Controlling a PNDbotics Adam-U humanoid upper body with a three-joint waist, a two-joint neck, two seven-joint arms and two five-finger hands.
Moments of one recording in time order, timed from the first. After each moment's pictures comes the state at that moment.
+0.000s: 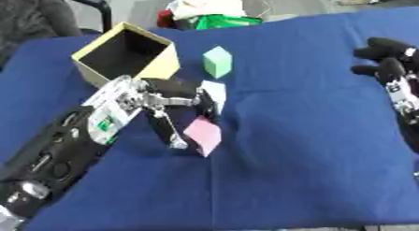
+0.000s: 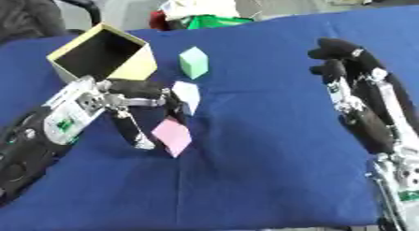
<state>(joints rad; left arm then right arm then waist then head) -0.77 0.50 -0.44 -1.40 -0.52 -0.39 -0.68 -0.25 -0.28 0.14 -1.95 0.01 -0.11 0.05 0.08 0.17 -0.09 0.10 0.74</state>
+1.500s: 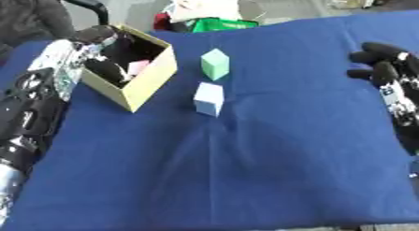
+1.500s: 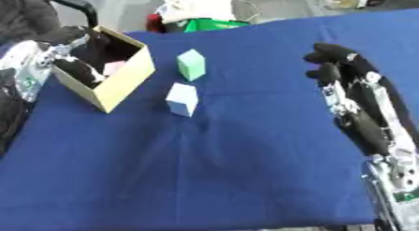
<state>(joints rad) -0.95 0.44 -0.06 -0.84 -1.06 -0.16 -0.33 -0.24 -0.28 0.14 -1.94 0.01 -0.11 0.06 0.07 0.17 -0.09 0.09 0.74</state>
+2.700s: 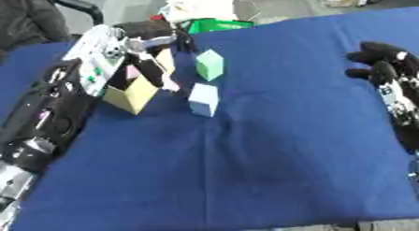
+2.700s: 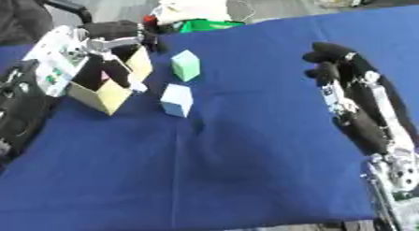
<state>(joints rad) -0.95 0.37 -0.31 -1.09 -0.76 -0.39 -0.59 -0.25 -0.28 0.15 -1.94 0.00 -0.11 0.06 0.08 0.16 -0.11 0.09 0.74</state>
